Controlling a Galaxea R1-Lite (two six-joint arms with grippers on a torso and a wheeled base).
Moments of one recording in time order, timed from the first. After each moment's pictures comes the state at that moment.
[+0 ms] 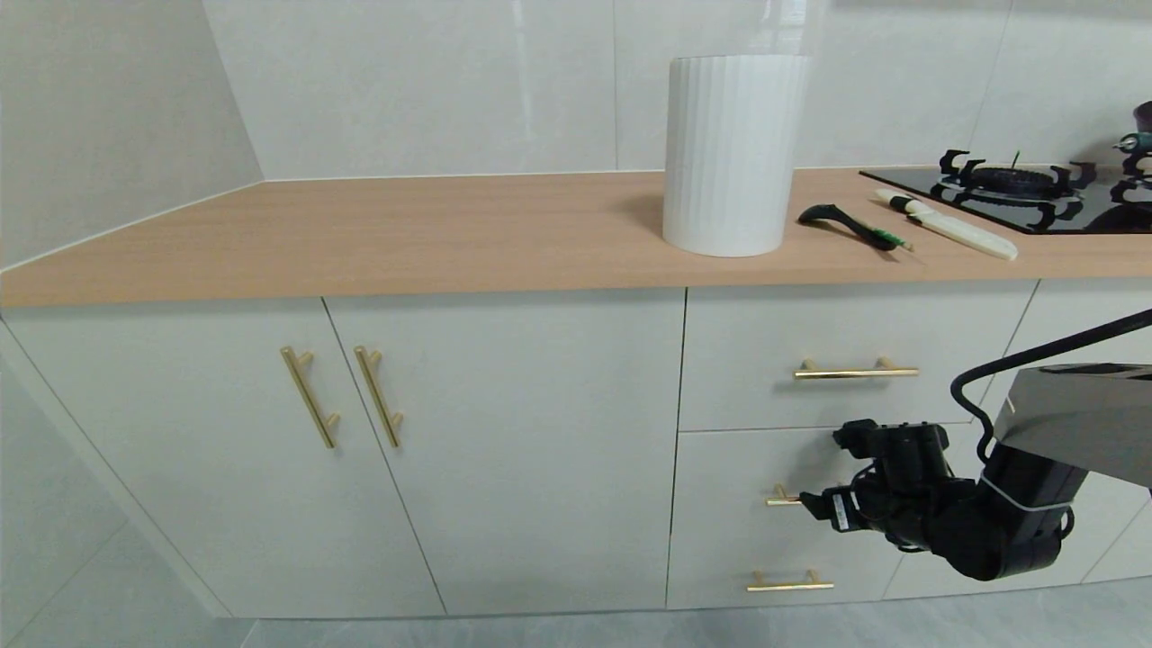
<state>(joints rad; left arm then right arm) 0.00 0.00 0.00 0.00 -0.02 0.01 0.15 2.43 -0.74 -0.89 -0.09 -0.04</state>
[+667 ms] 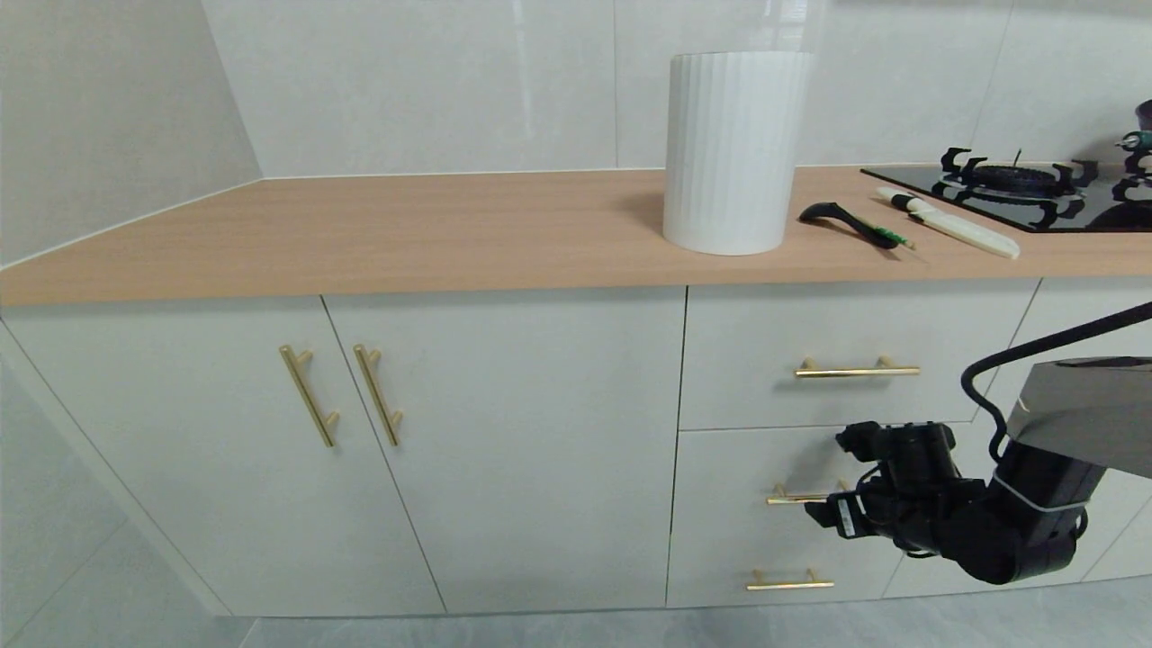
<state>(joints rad) 0.00 0.00 0.00 0.00 -0.02 0.01 0.16 2.31 -0.71 -0.88 -0.09 -0.04</state>
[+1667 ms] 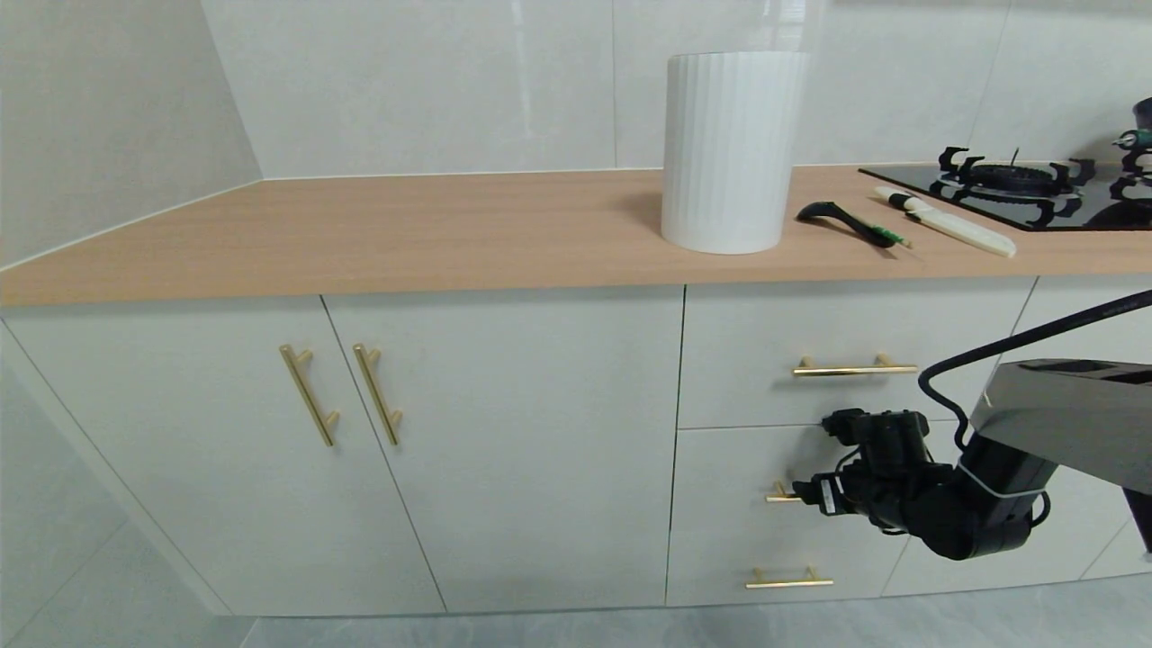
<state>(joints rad) 0.00 0.00 0.00 0.00 -0.02 0.01 0.15 2.42 -0.88 -0.87 -0.12 -0.02</state>
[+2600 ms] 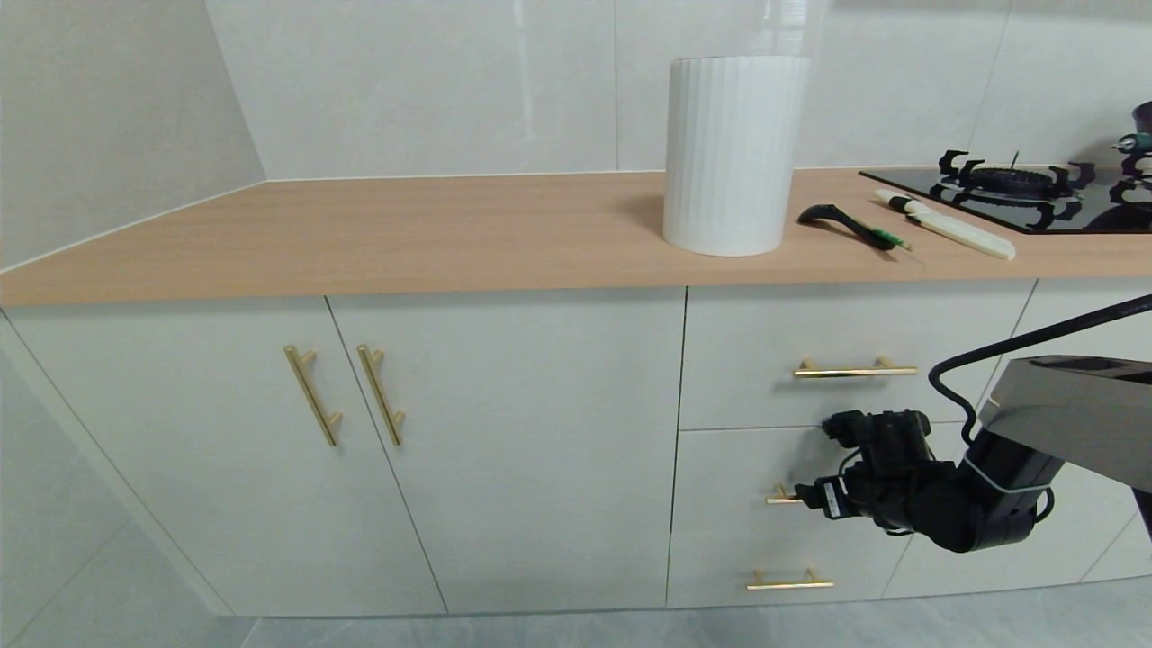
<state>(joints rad) 0.00 0.00 0.00 0.00 -0.02 0.01 0.14 2.46 -0.88 -0.74 -0.10 -0.06</state>
